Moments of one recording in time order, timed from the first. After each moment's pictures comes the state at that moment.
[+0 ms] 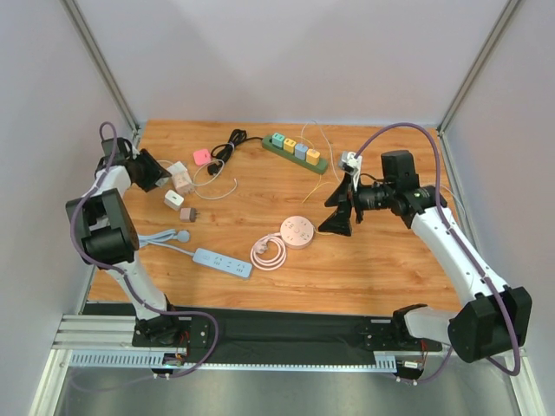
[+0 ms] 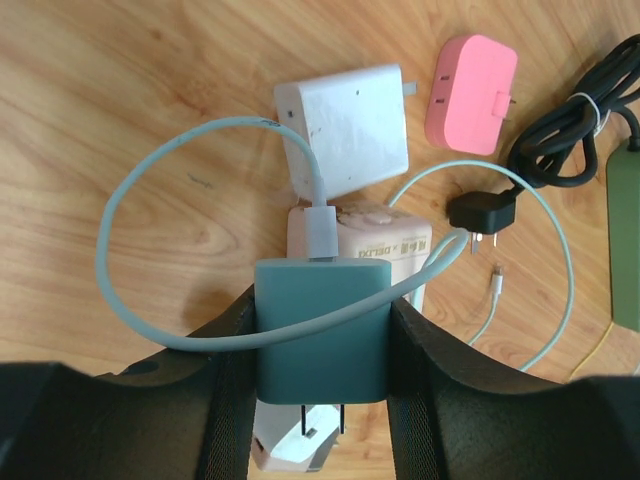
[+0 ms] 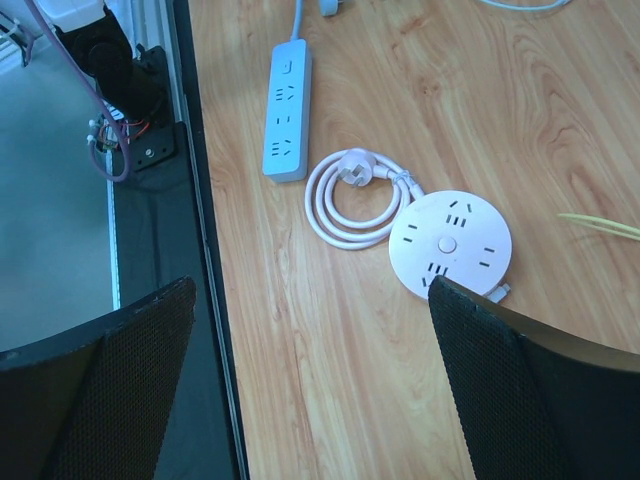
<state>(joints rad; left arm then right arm) 0.34 1.88 1.32 -0.32 0.38 -0.48 0.28 1.24 1.12 -0.62 -1.02 -0.34</state>
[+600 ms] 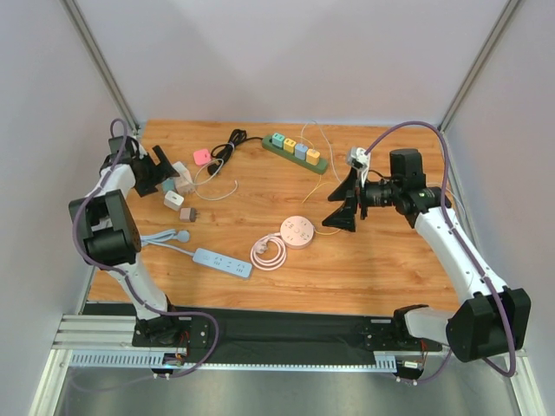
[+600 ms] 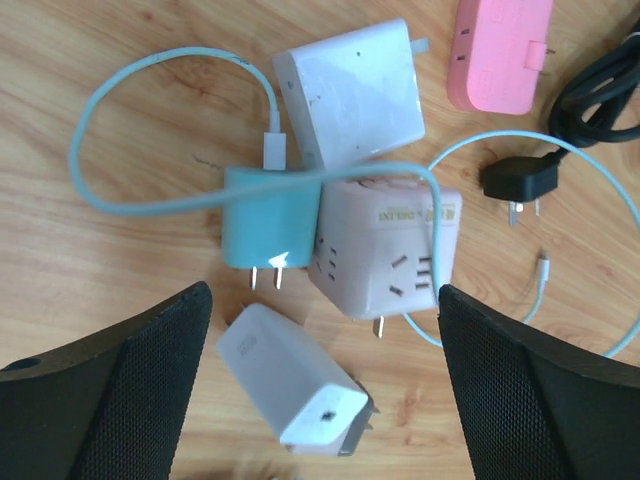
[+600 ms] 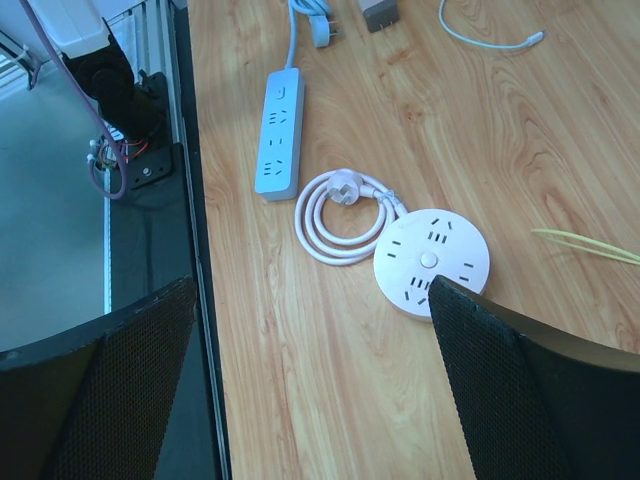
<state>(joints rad) 0.29 1.89 1.35 -0.39 0.31 -0.35 0.22 1.23 1.07 -0.52 -1.11 -0.31</state>
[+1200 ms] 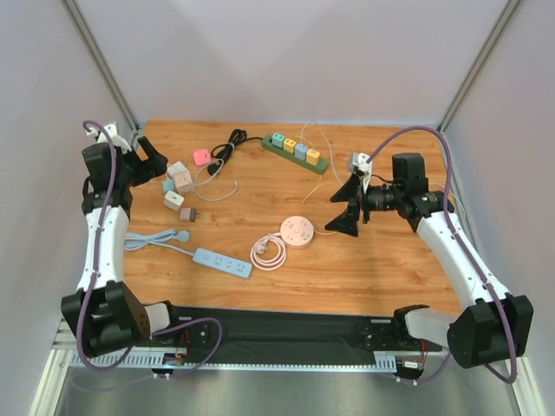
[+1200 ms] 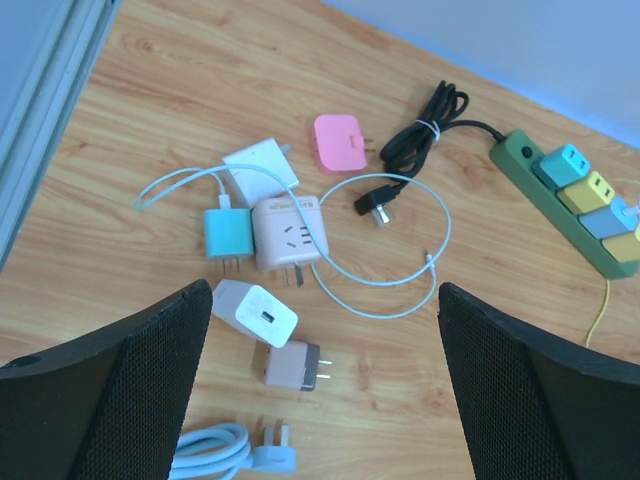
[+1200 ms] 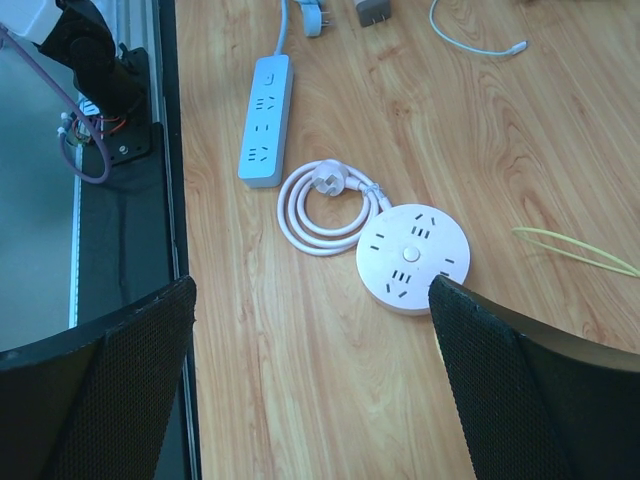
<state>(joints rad) 0.29 1.27 1.09 -0.26 0.28 -0.26 0.20 1.20 1.04 -0.55 -1.11 -0.43</state>
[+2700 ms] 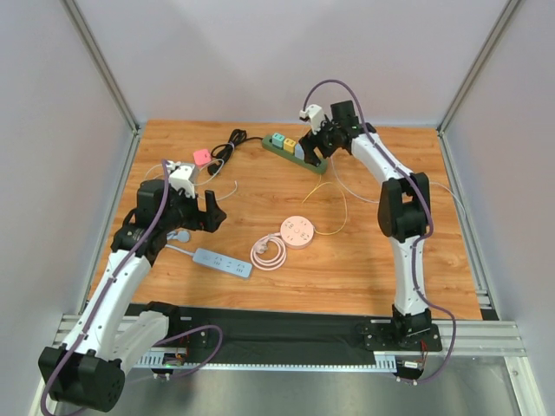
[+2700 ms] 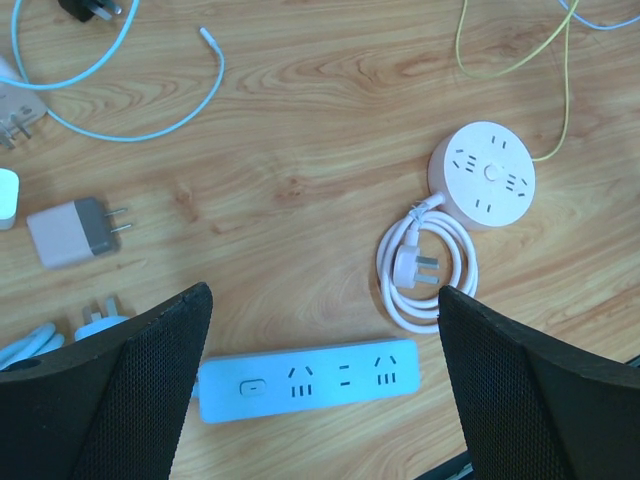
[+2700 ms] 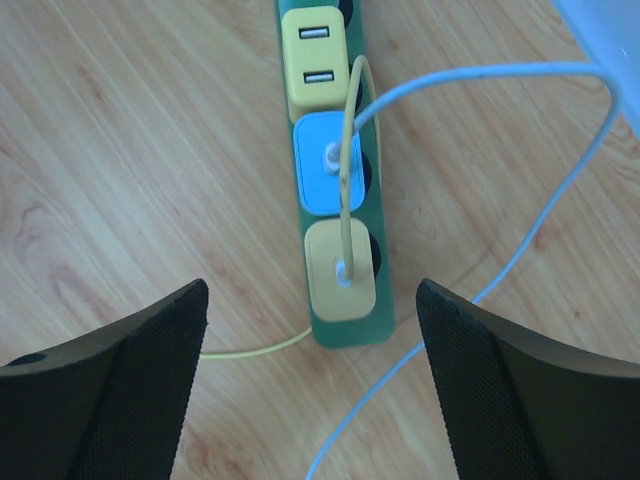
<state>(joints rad) -0.18 0.89 0.81 -0.48 0.32 -0.12 0.27 2.26 2.02 -0.54 -0.42 -0.48</state>
